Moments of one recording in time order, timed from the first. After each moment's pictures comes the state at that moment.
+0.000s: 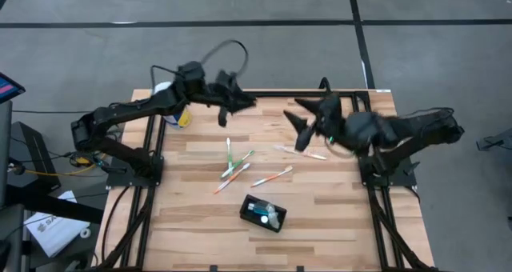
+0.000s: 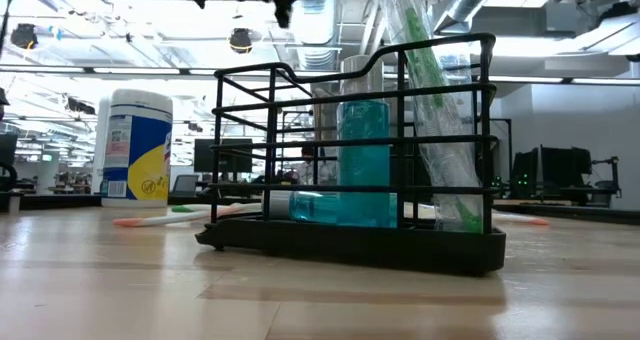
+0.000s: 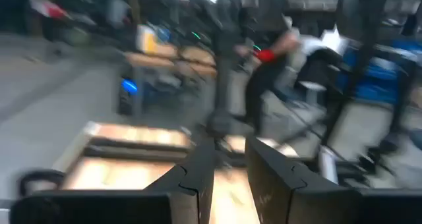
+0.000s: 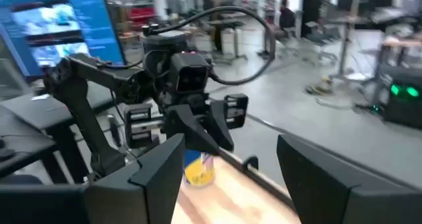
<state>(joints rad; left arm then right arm) 0.46 1.36 1.14 0.20 0.56 -0.14 0.26 1.27 1.45 -0.27 0.87 0.19</state>
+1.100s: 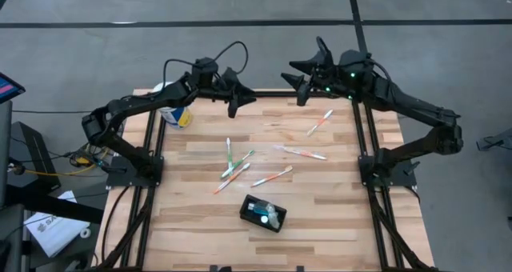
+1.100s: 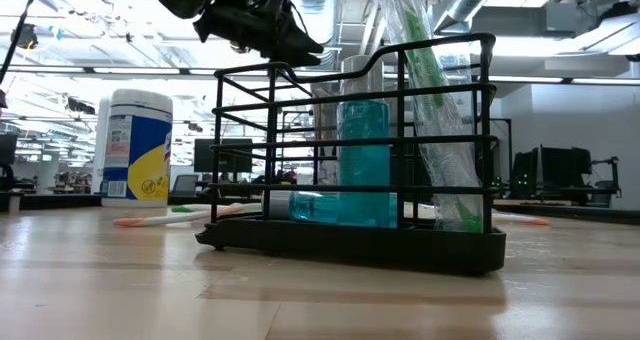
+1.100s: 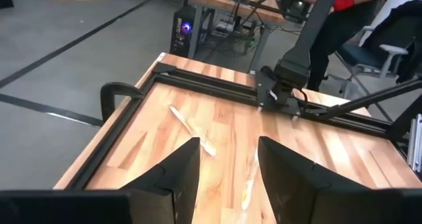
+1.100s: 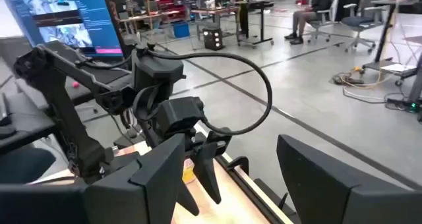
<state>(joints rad) 0.58 1.50 1.14 0.04 0.48 -0.03 -0.33 1.27 1.45 -0.30 0.14 0.12</state>
